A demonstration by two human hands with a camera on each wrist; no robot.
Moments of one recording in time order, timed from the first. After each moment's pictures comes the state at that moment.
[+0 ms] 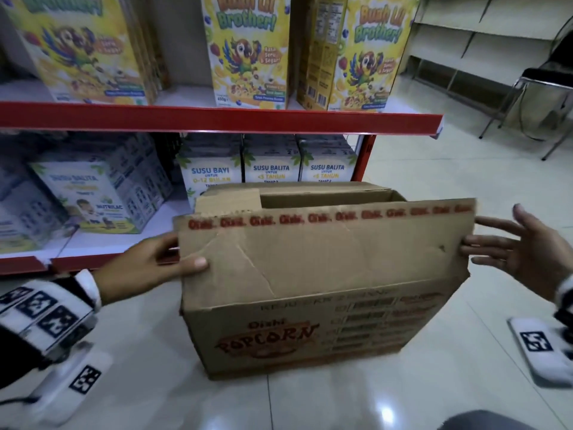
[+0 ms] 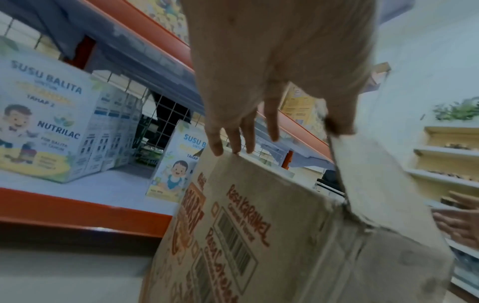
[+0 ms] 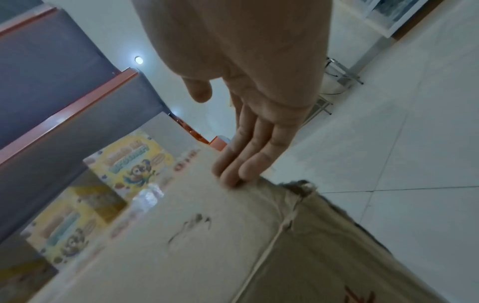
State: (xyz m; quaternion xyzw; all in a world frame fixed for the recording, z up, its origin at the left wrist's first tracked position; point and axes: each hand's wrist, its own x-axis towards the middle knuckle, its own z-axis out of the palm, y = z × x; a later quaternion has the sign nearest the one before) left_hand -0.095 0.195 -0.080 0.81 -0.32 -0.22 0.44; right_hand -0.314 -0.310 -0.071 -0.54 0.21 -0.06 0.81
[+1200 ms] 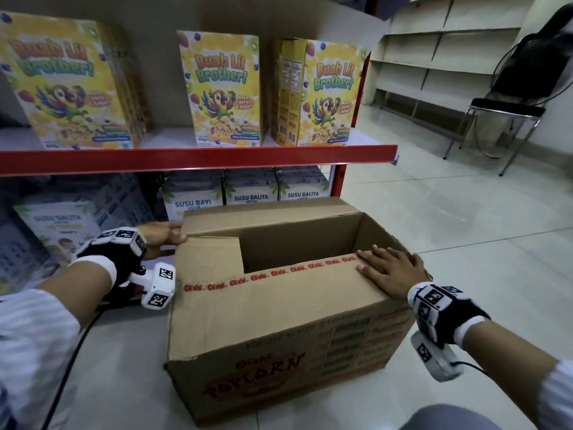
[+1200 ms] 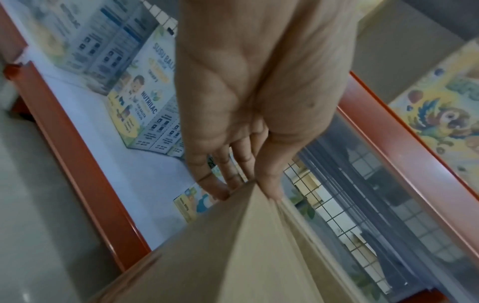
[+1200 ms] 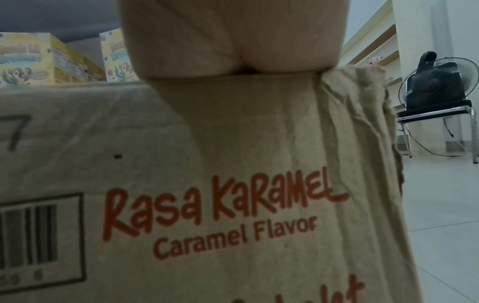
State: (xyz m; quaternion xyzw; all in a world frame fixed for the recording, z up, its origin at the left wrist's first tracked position) left_hand 0.025 0.125 -0.087 0.79 -0.03 -0.28 0.55; right_hand -0.250 -0.248 -0.126 -0.96 0.28 0.08 0.05
